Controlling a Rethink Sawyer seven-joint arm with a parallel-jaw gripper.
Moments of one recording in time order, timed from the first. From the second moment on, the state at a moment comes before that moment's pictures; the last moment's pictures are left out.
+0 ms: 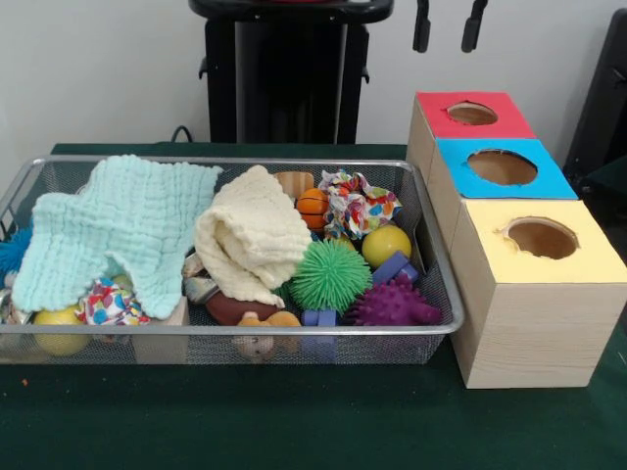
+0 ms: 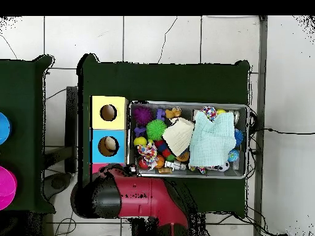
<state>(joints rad) -0.05 -1.06 0.00 2.03 -0.01 0.58 1.57</state>
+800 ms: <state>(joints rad) -0.08 -0.94 0.00 1.78 -0.07 0.67 1.57</state>
